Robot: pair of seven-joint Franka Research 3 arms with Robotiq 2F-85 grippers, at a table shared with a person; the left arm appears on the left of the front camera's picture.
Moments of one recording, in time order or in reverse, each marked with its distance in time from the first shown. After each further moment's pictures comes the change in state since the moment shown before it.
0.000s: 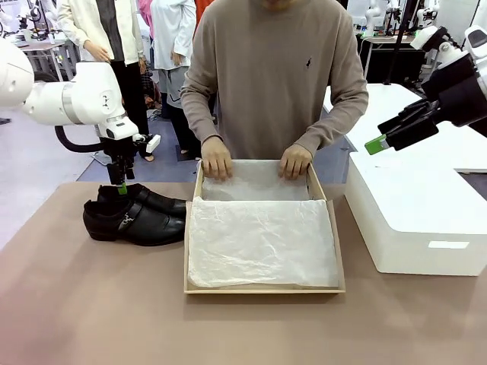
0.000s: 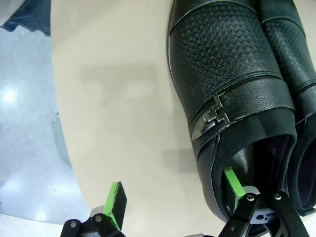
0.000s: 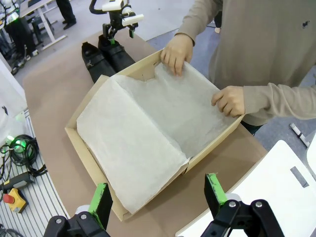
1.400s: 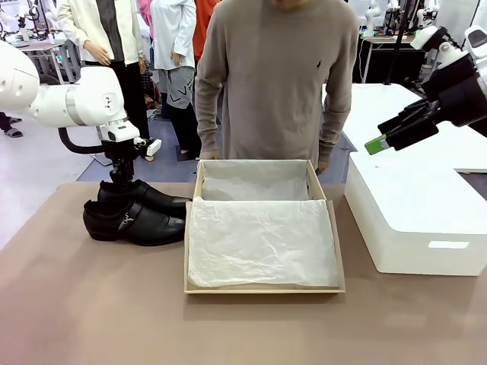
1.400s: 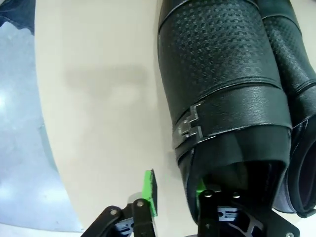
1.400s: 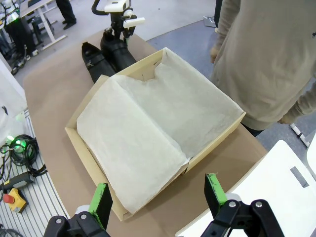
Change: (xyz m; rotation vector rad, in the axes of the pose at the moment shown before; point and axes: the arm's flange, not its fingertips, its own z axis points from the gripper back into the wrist) left arm -0.002 0.006 -0.013 -0.072 -0.005 0.000; right arm 0.000 0.000 0.000 0.000 0.000 0.000
